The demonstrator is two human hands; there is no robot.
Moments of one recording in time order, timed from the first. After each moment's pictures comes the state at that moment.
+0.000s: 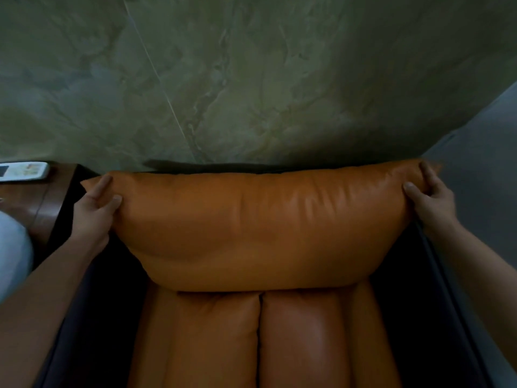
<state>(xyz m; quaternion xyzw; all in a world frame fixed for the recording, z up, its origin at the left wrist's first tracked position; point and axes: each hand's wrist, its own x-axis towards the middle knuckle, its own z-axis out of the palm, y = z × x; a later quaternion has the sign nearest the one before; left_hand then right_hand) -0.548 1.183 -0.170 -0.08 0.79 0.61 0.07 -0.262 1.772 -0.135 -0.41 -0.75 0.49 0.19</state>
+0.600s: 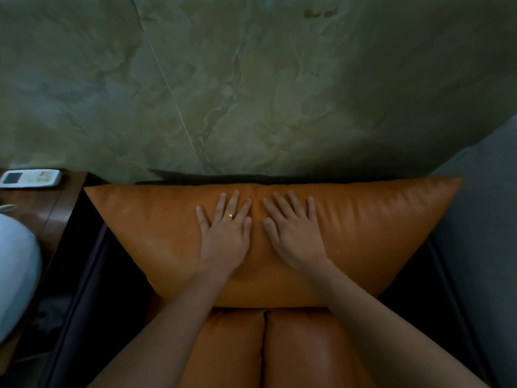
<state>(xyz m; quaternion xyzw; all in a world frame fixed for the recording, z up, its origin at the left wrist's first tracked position) -0.430 1.378 -0.170 0.24 0.97 0.07 0.06 -0.363 1.544 -0.159 -0.08 -0.99 0.12 -0.02</state>
